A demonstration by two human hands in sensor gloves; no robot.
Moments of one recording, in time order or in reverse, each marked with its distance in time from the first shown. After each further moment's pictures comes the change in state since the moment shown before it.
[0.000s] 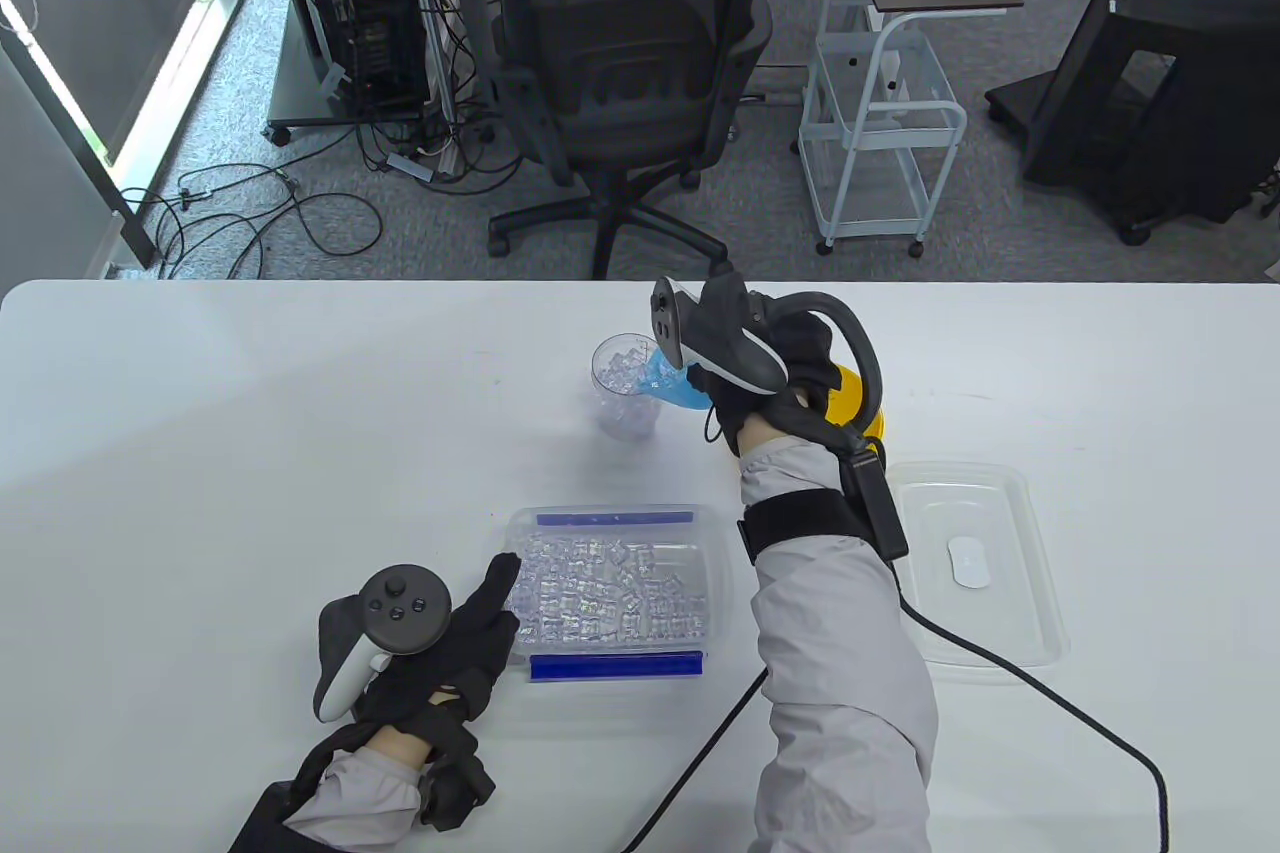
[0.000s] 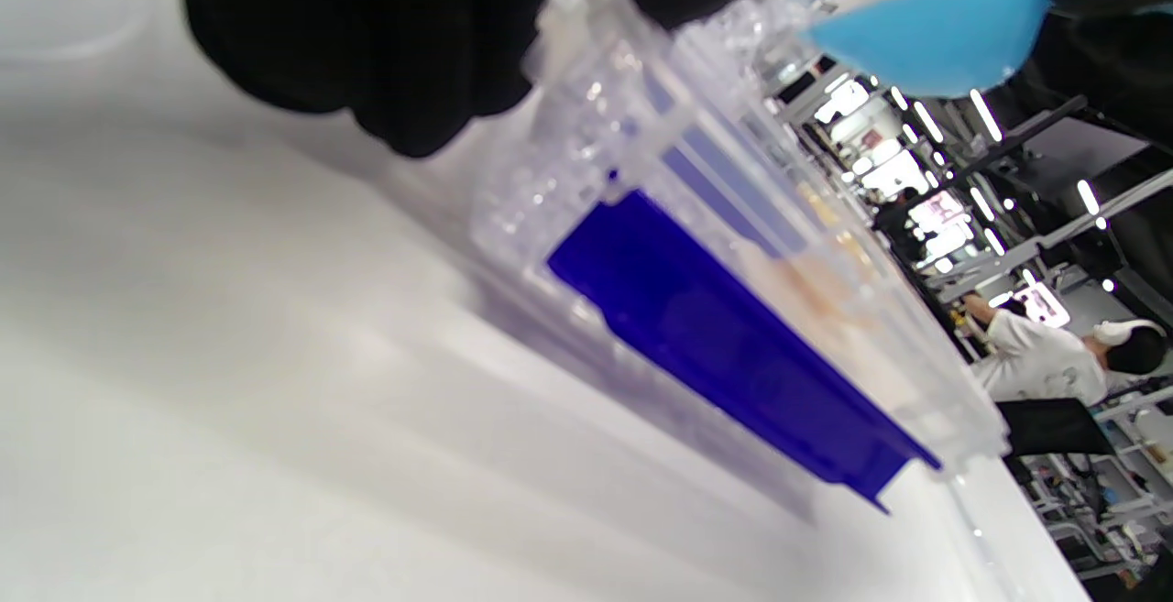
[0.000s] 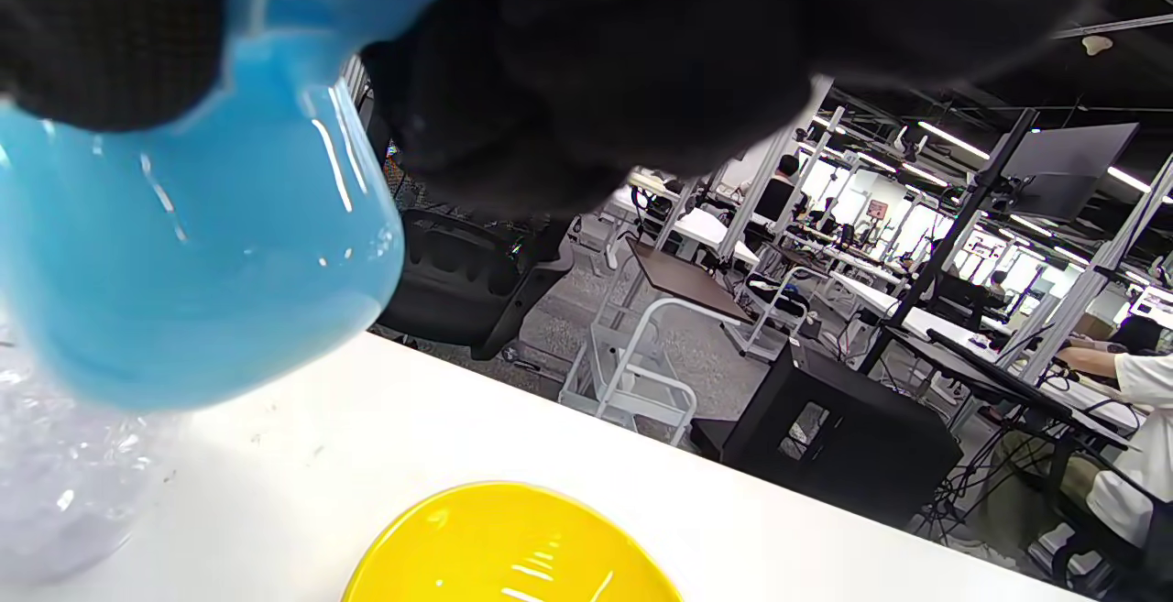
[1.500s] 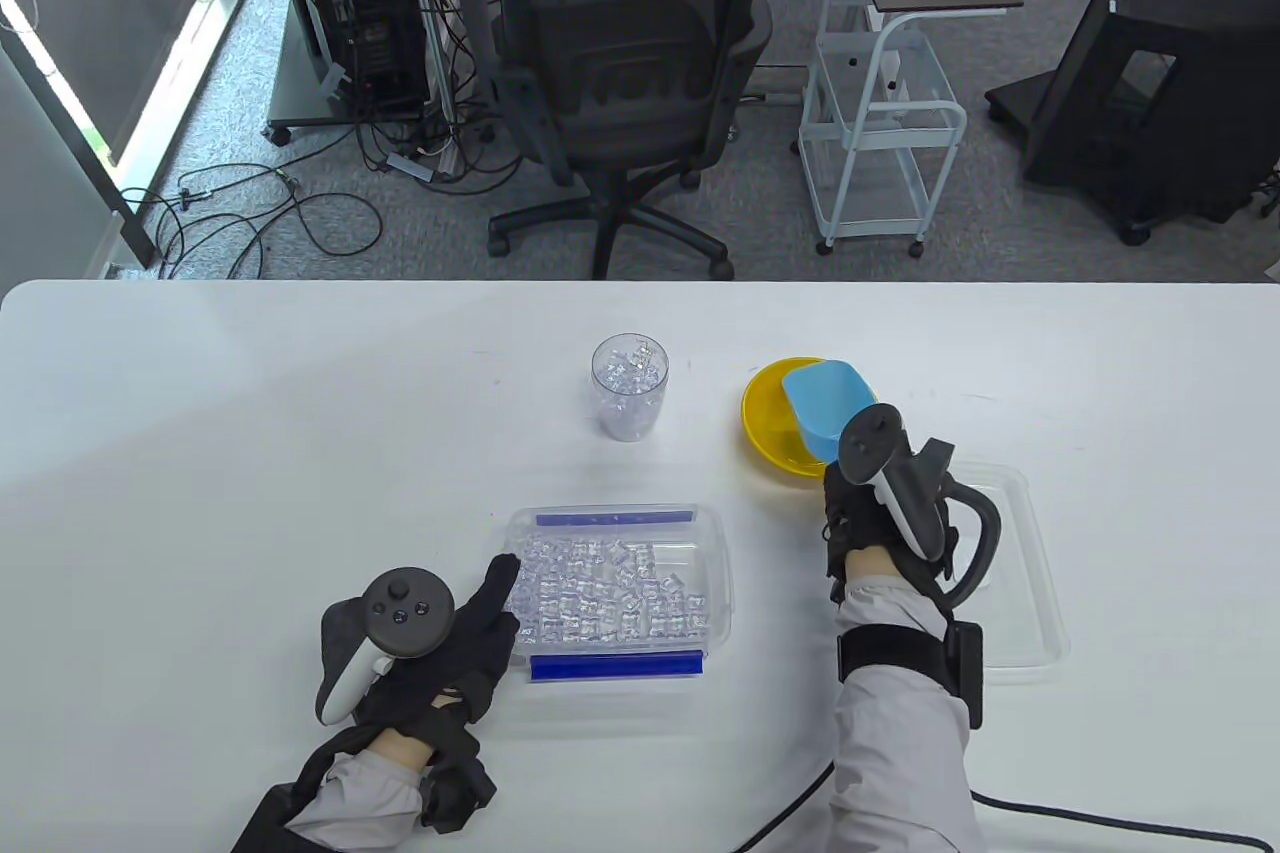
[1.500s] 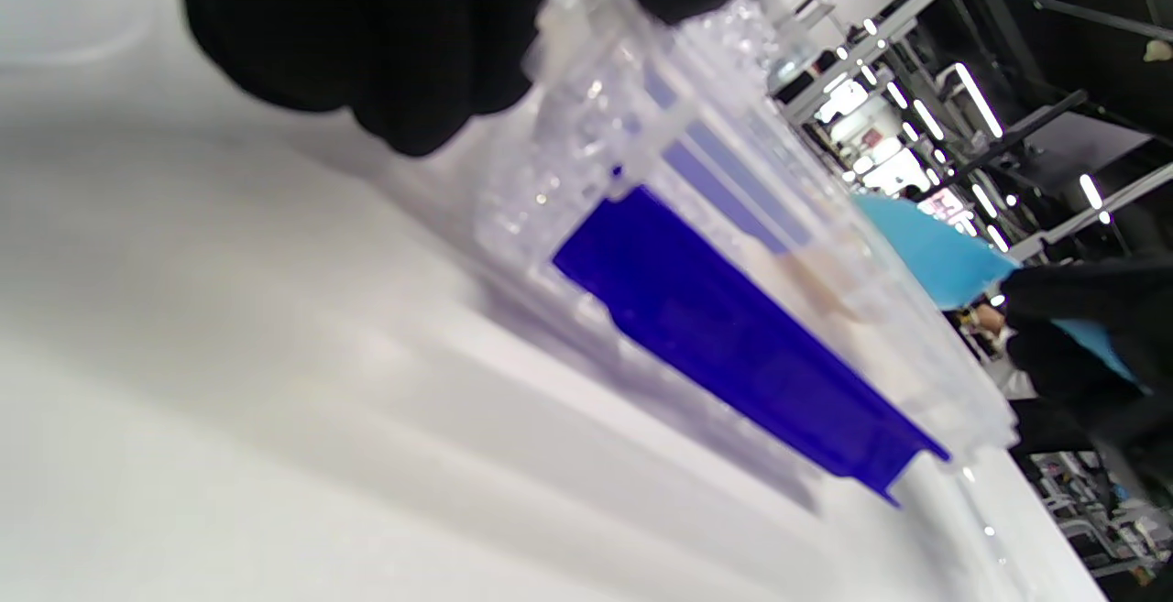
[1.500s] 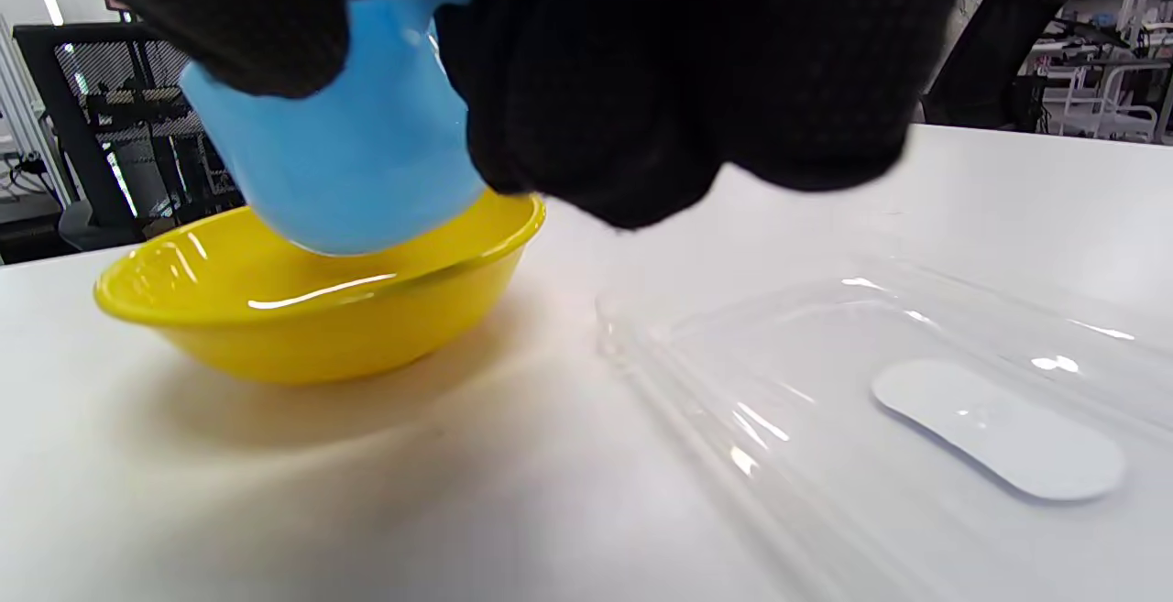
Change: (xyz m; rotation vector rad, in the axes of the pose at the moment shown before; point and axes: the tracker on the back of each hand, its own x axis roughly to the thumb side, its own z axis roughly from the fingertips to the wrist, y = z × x) left_hand 0.001 -0.002 0.002 0.009 0.000 -0.019; right_hand -0.077 0.159 0.075 0.131 0.428 -0.443
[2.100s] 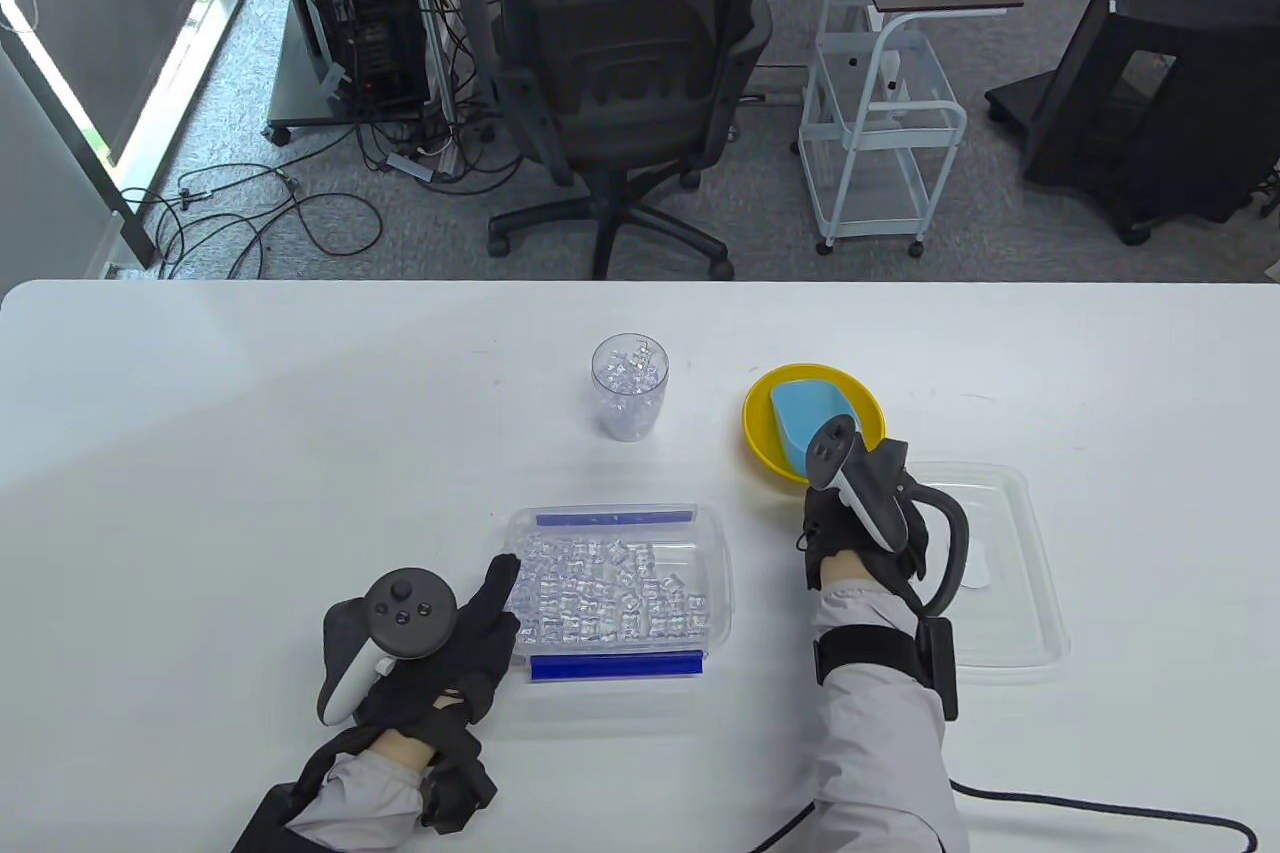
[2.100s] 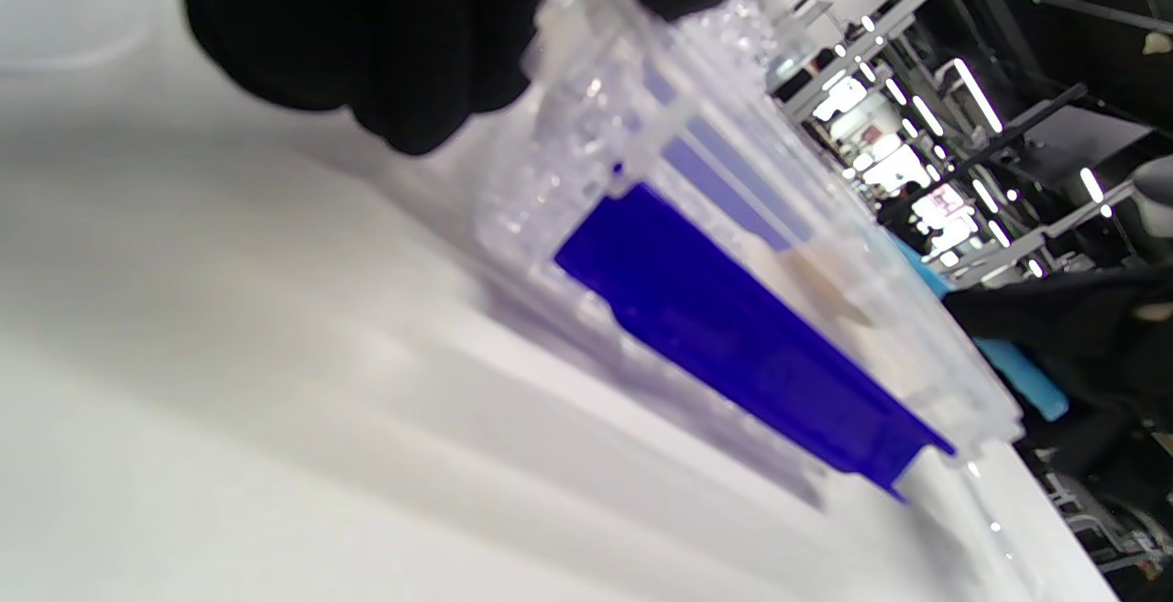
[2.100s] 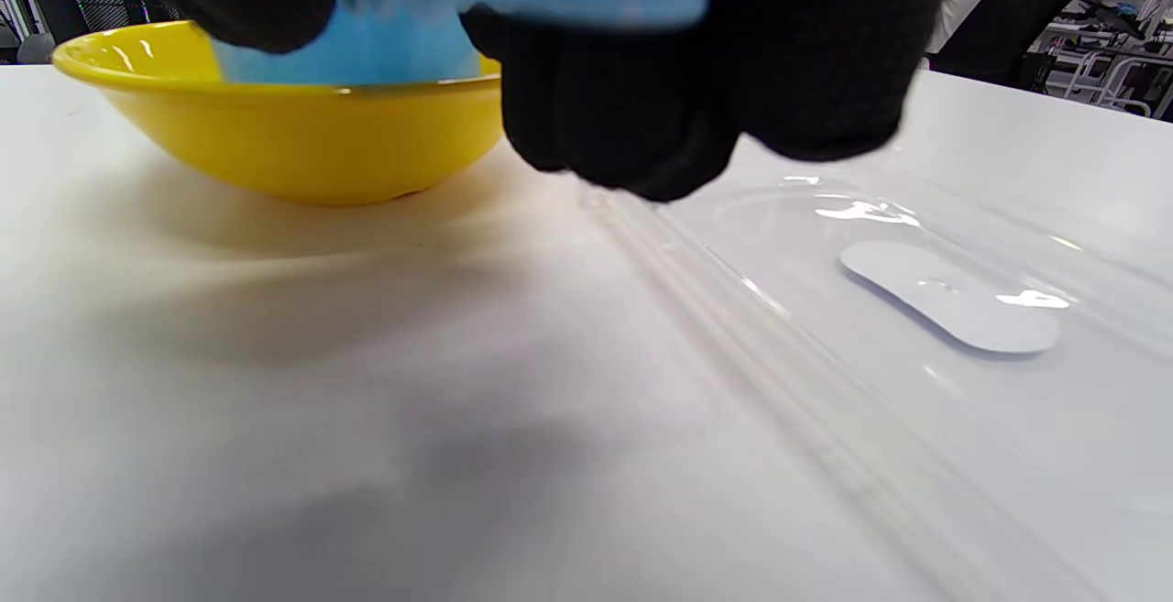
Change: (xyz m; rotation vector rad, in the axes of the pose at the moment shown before) left_hand 0.001 -0.001 0.000 0.003 -0.001 -0.014; right_hand 0.007 0.028 -0.006 0.167 0.011 0.102
